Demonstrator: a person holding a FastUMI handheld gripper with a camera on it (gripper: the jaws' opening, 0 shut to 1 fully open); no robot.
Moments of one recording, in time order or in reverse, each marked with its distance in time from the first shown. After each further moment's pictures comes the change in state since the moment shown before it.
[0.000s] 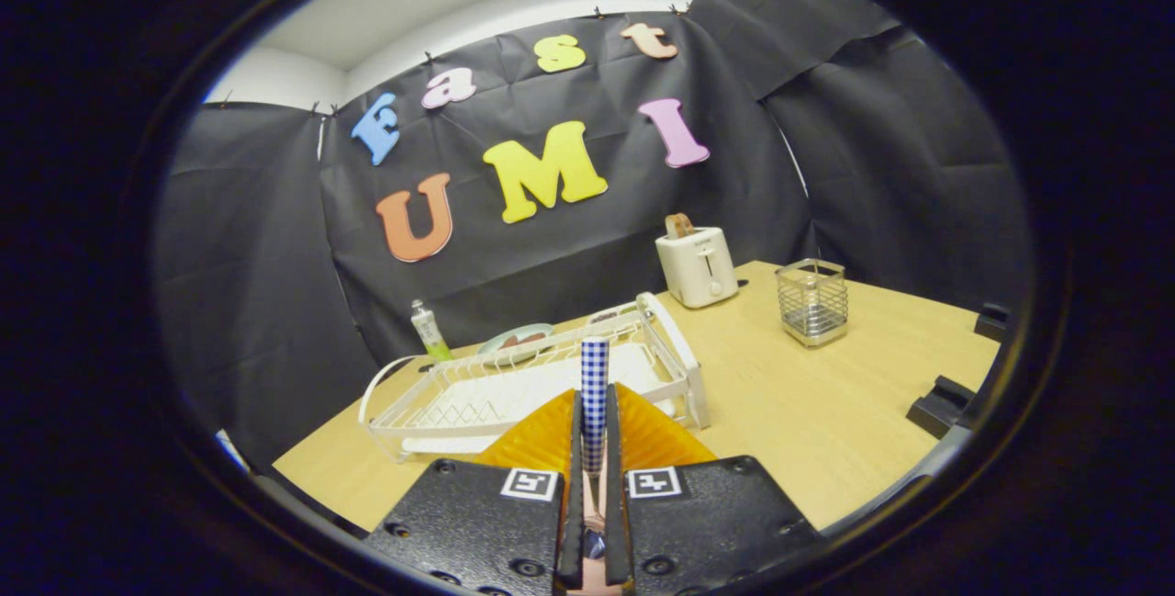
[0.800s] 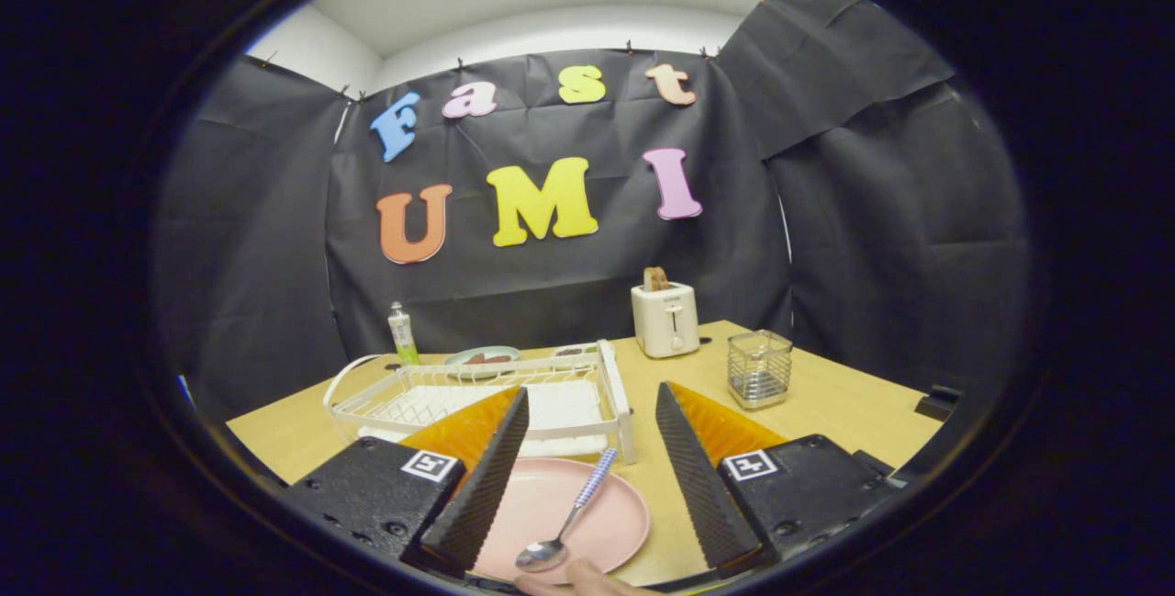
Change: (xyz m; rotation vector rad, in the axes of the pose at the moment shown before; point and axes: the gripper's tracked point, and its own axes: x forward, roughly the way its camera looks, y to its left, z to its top) arm -0.040 -0.050 0.058 -0.163 -0.133 -0.062
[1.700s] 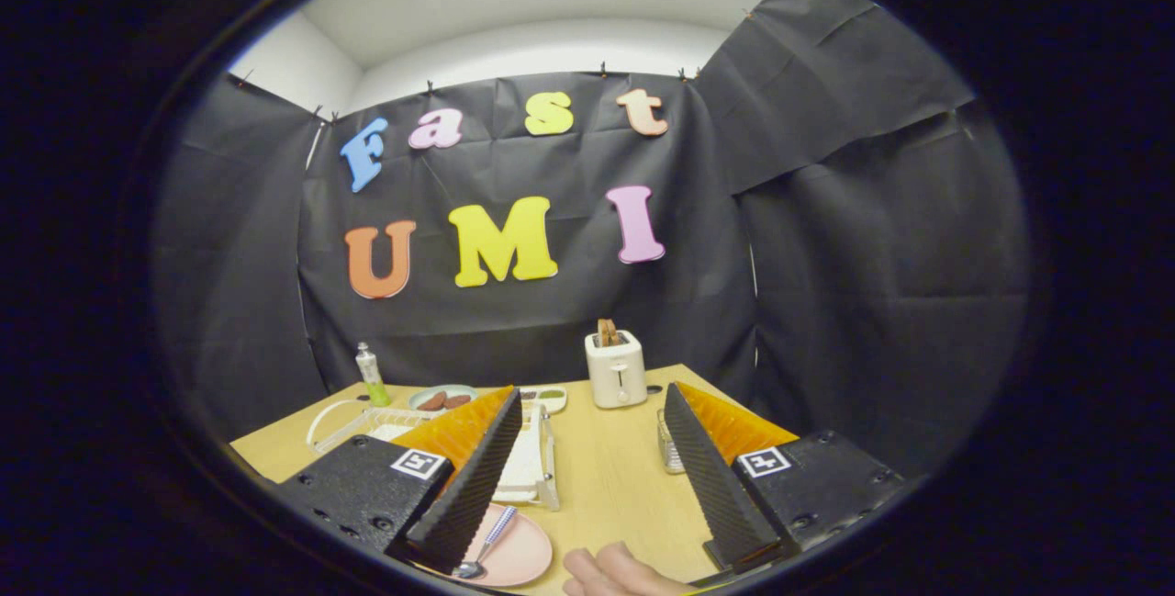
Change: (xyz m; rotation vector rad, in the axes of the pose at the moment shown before) arm -0.012 -0.067 0.096 -0.023 0.006 -0.057
